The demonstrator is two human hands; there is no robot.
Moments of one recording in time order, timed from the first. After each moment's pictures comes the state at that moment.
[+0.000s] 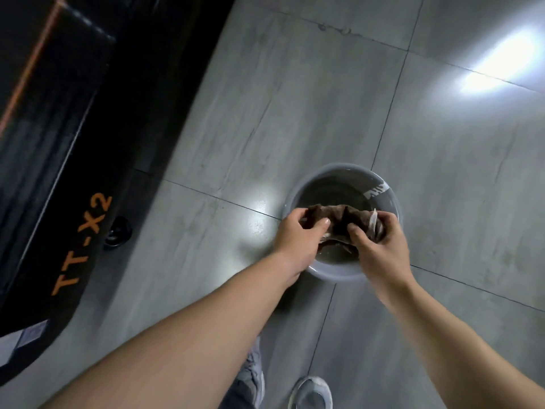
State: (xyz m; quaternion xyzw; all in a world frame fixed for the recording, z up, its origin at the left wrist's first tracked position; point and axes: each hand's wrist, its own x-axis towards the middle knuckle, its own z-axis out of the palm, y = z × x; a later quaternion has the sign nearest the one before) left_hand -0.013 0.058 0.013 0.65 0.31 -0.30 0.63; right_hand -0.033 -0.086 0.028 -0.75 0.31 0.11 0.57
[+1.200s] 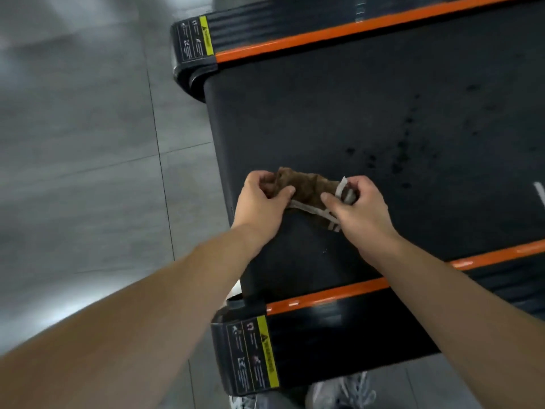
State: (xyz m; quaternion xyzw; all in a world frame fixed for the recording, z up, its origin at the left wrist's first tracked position) left_hand -0.048 0.743 0.137 0.58 0.59 0.14 0.55; right_hand 0.096 0.646 0.146 -0.81 -0.20 0.38 0.40
